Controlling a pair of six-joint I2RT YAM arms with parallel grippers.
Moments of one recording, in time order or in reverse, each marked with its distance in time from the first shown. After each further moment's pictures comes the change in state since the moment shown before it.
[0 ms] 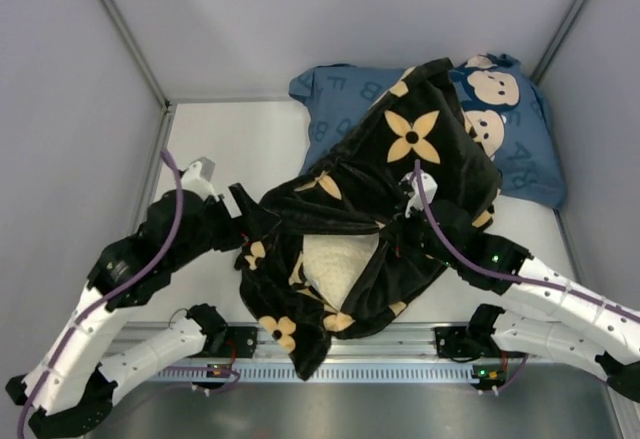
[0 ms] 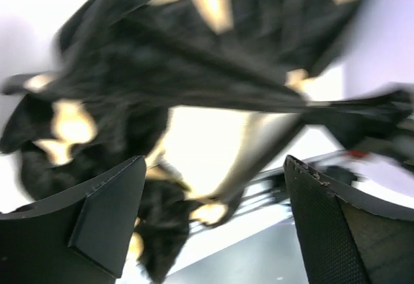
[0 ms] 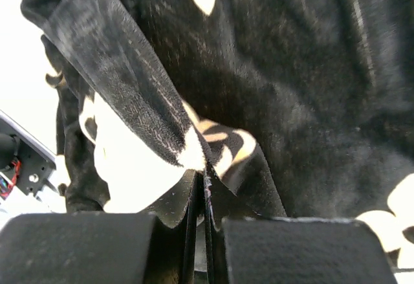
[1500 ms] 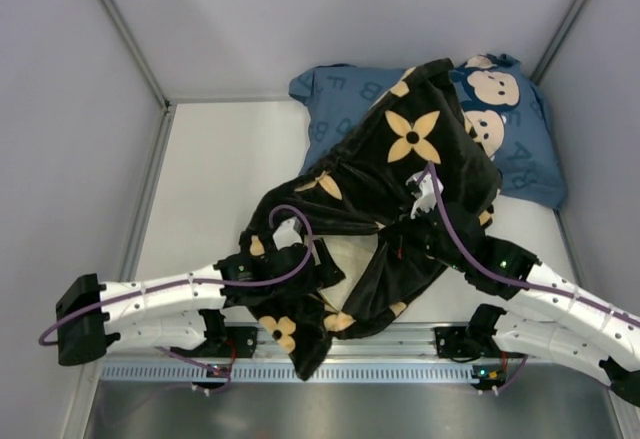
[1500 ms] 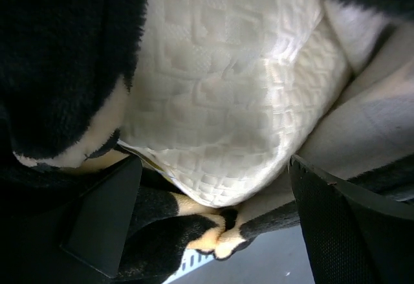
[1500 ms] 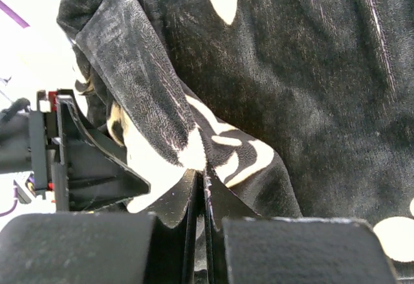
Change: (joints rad) left arm -0.488 0.295 -0.531 0.582 -0.134 -0.449; right arm 0.000 -0.039 -0.025 0.035 -0.046 0.036
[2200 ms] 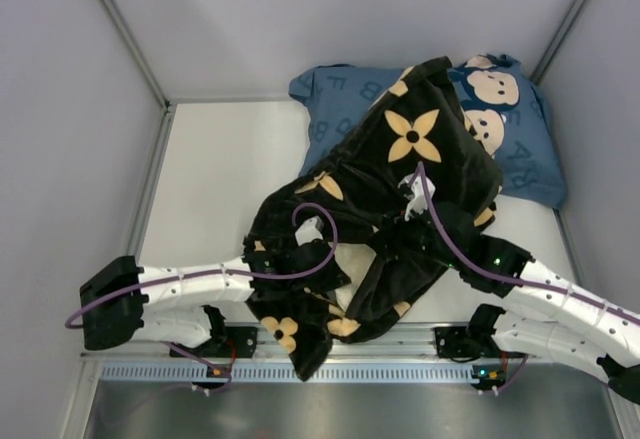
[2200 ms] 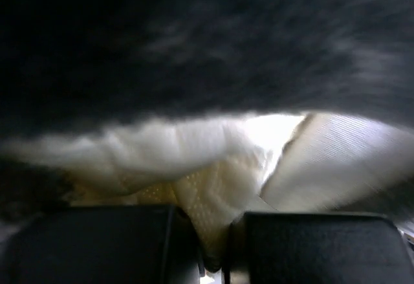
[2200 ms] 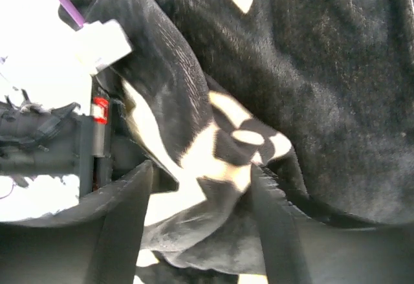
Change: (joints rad) left arm 0.008 0.207 0.024 0.212 0.066 -0.004; right arm 0.000 0.034 -0.001 0.002 -0.045 -0.009
